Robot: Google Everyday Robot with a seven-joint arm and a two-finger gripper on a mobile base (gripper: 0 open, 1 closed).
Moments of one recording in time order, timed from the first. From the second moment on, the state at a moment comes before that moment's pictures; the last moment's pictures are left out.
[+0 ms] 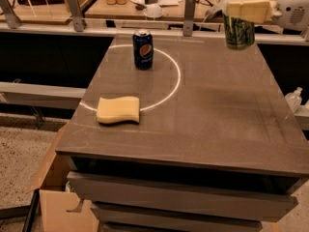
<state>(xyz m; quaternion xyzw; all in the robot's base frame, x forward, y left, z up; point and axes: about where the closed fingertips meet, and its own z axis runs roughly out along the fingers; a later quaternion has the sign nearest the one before) 0.630 -0.188 1.079 -0.40 0.61 0.24 0.64</state>
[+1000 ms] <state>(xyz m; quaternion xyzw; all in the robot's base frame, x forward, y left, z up) 0.615 -0.122 0.974 -0.41 0.61 0.29 0.61</state>
